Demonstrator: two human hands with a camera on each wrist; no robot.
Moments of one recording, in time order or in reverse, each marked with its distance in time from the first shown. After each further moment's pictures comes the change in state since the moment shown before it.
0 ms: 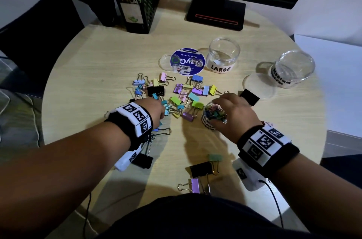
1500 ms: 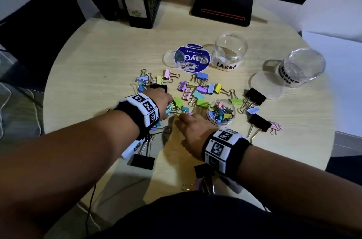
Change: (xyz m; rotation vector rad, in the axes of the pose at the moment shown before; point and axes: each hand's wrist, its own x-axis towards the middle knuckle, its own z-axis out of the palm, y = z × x) left_hand 0.028 -0.011 0.003 0.059 0.042 -0.003; right_hand 0.012 -0.067 0.053 -0.192 -0.471 -0.239
